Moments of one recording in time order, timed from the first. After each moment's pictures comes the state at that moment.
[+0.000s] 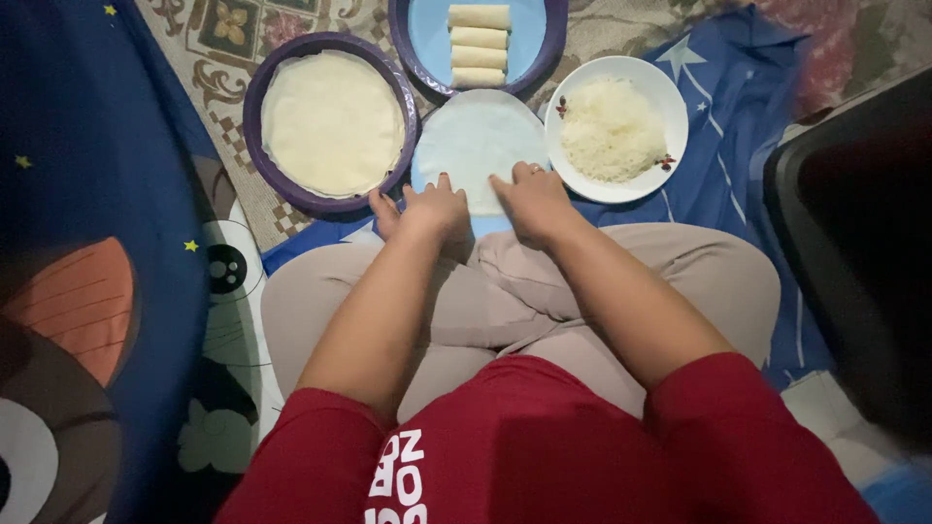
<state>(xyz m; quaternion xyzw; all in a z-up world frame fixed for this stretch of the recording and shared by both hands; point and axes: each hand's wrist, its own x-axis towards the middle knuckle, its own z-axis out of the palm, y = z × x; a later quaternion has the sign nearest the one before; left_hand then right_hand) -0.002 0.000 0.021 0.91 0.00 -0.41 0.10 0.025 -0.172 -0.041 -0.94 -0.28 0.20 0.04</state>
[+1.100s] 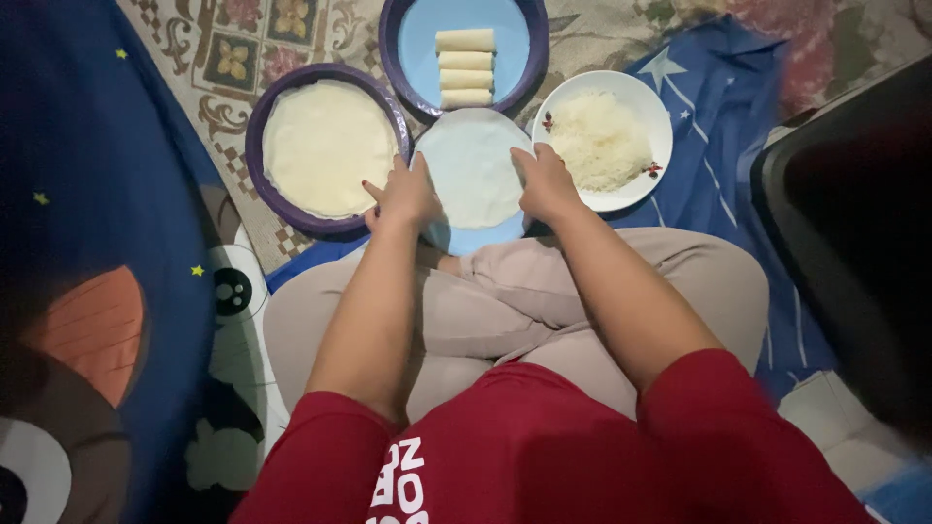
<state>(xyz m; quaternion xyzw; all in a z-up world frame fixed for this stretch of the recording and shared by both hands) 0.018 0.032 -0.010 0.94 0.14 -0.26 0.17 0.070 -0.201 -0.076 -0.95 -0.11 0.21 0.22</state>
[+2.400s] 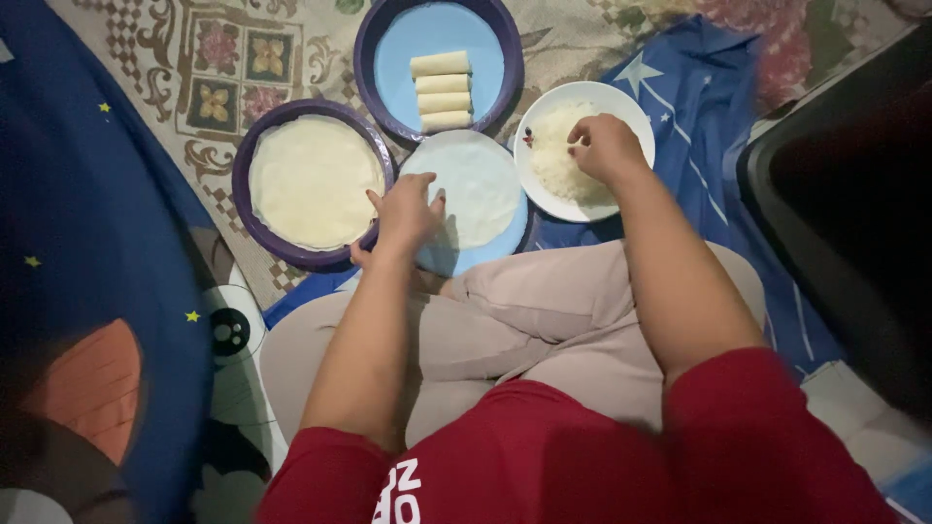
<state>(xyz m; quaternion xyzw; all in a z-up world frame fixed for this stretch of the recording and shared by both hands) 0.046 0.031 -0.071 0.96 0.06 -0.14 0.23 0.142 -0.303 -0.070 -0.96 -0.07 0.15 0.23</state>
